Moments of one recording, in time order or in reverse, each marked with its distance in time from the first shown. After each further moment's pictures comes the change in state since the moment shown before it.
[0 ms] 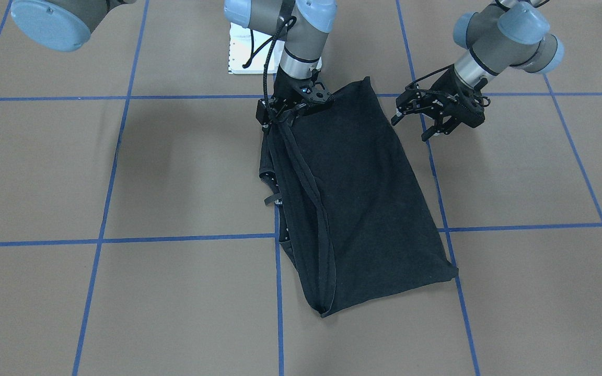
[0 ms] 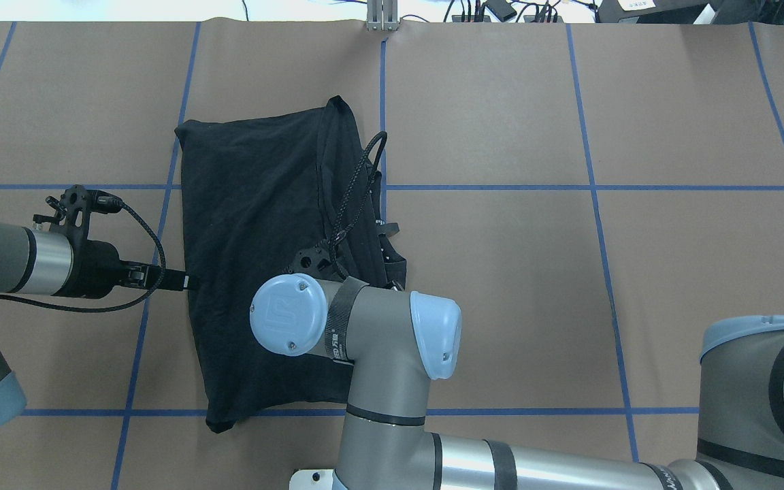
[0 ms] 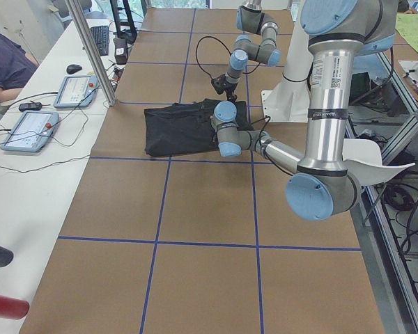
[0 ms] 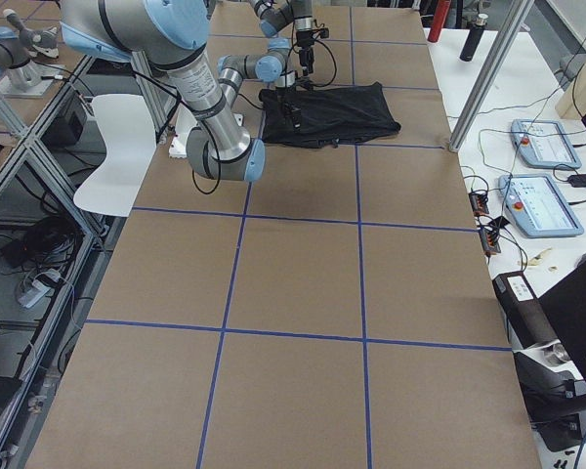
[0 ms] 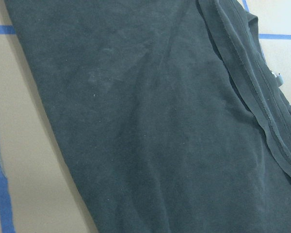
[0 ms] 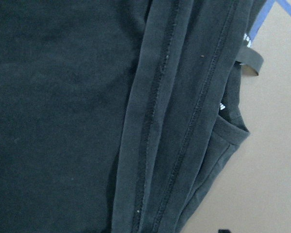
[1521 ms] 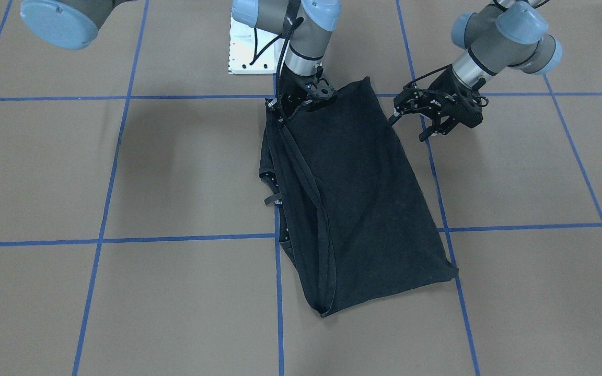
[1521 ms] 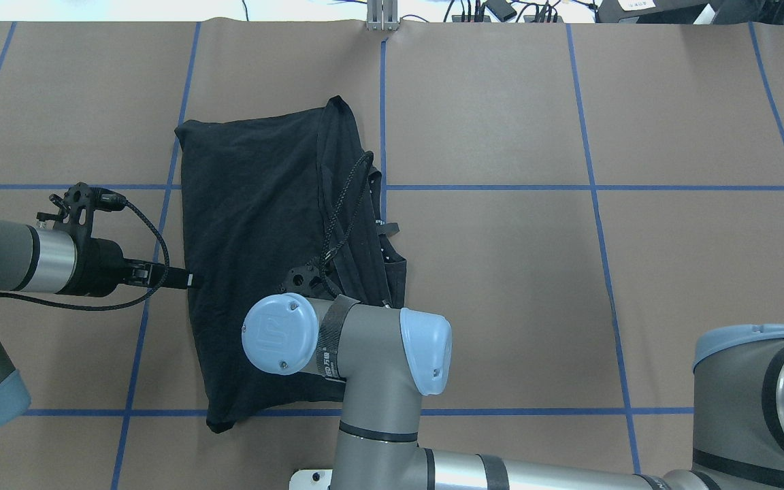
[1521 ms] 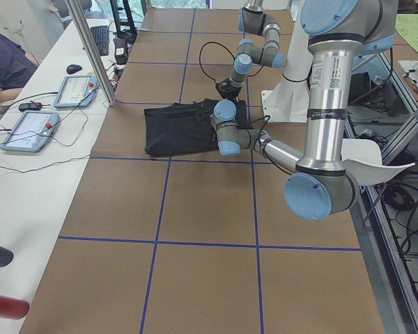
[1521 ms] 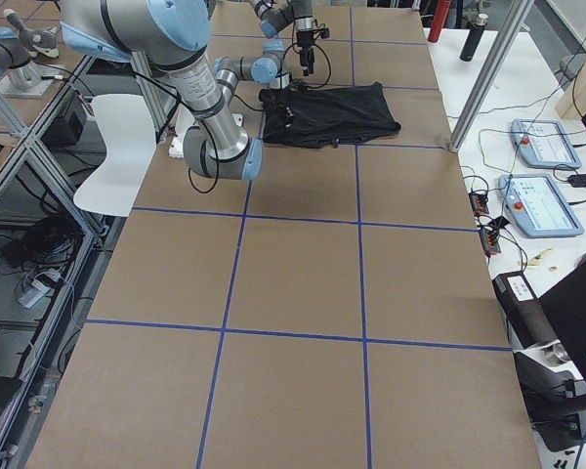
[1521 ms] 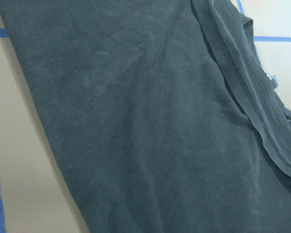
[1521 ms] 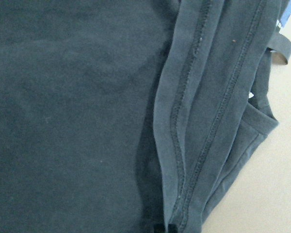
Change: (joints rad) left arm 0.000 -0.012 0.000 0.001 0.000 -0.004; right arm -0.017 0.002 -0.012 0.011 0.013 0.011
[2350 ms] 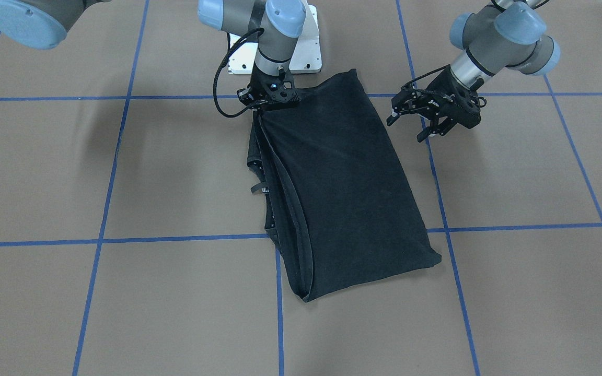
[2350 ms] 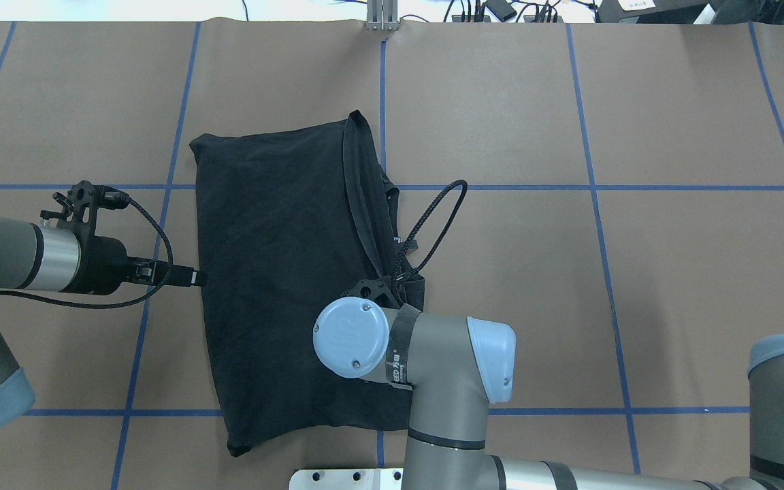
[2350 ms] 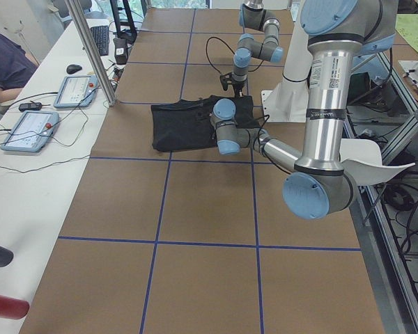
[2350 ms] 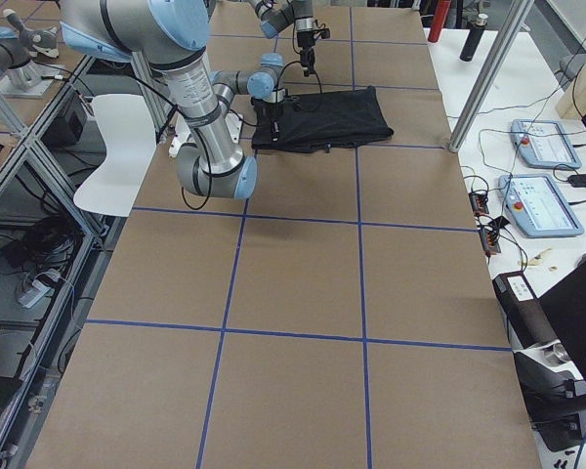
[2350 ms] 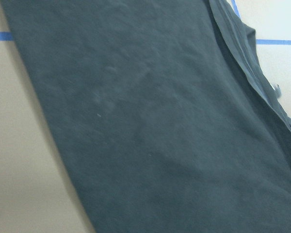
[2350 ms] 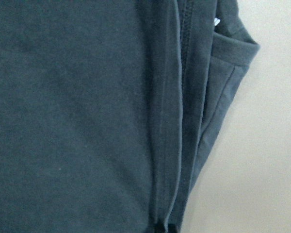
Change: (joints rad) left arm 0.000 -0.010 0.004 0.000 0.001 -0.006; right arm -0.007 -0.159 0.149 0.007 0.147 0.274
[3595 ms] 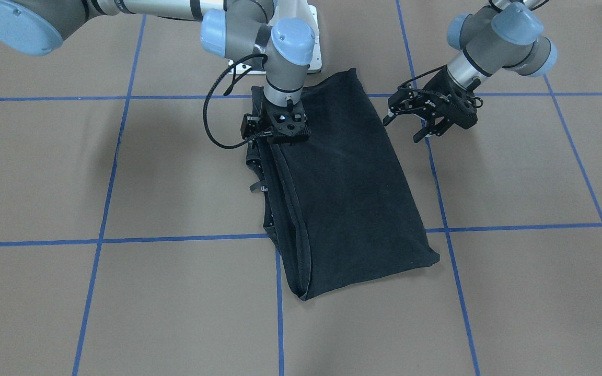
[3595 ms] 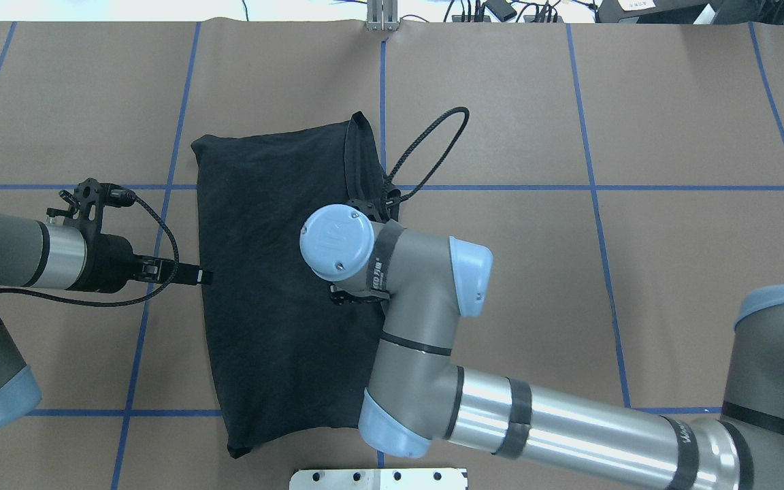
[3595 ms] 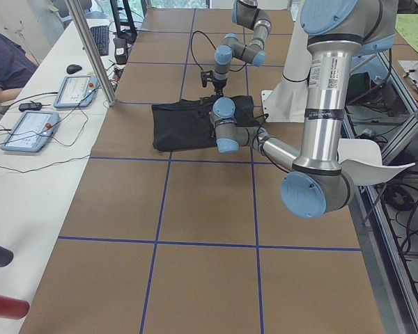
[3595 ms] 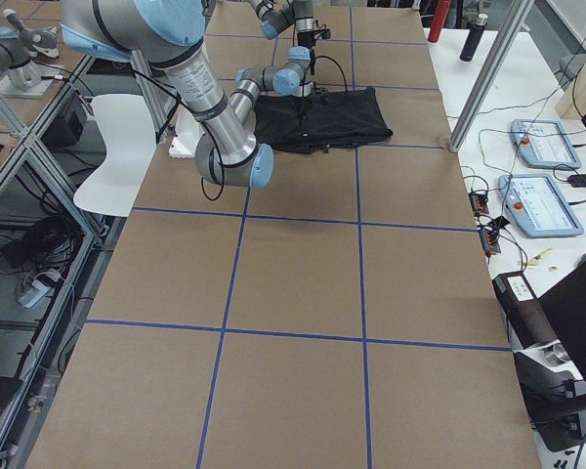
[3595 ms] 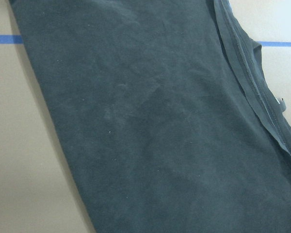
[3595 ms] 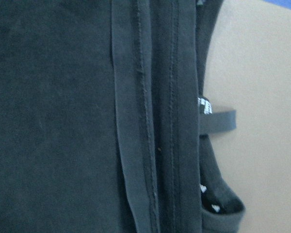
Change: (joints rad) left arm 0.001 -0.017 0.003 0.000 -0.001 -0.001; right arm 0.150 0.143 -0.238 0.159 0.015 -0.002
